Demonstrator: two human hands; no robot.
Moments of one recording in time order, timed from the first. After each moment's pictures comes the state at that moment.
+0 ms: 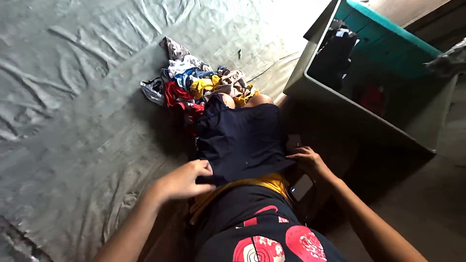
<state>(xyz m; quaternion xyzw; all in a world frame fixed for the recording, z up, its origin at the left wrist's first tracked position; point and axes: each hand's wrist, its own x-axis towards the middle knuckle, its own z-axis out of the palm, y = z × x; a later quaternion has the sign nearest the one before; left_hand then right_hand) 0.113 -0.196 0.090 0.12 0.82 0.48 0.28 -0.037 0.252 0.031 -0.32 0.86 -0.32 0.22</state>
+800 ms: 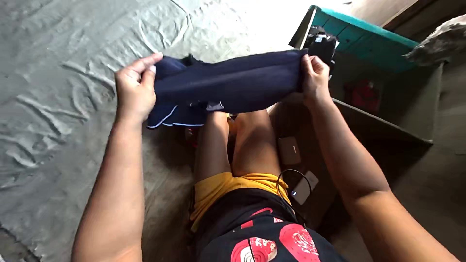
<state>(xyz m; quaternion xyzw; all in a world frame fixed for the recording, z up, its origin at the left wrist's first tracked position) -0.050 -0.271 0.161 -0.10 0.87 0.45 -0.20 -0.215 0.107 0.136 -0.09 0.79 -0.60 -0.02</state>
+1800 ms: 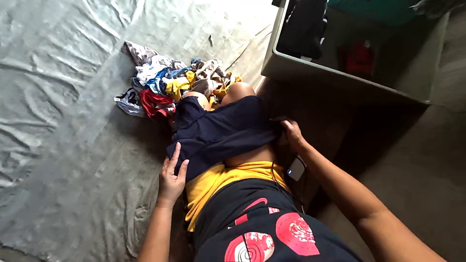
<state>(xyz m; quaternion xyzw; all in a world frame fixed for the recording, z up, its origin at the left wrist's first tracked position) 0.123 -0.166 0.023 -0.12 0.89 0.43 -0.06 -0.057 0.208 -0.001 0.14 0.79 -0.56 0.21</state>
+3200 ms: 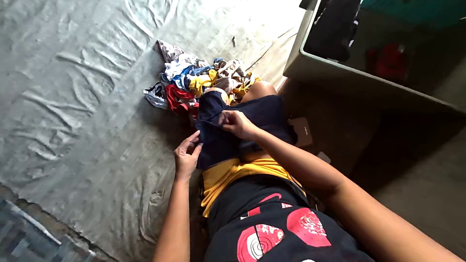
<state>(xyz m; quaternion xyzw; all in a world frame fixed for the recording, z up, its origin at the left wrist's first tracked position) 0.112 -0.194 -0.009 -0.17 0.82 0.53 -0.12 -0.062 -0.007 0.029 -0.29 0.74 -0.48 0.37</state>
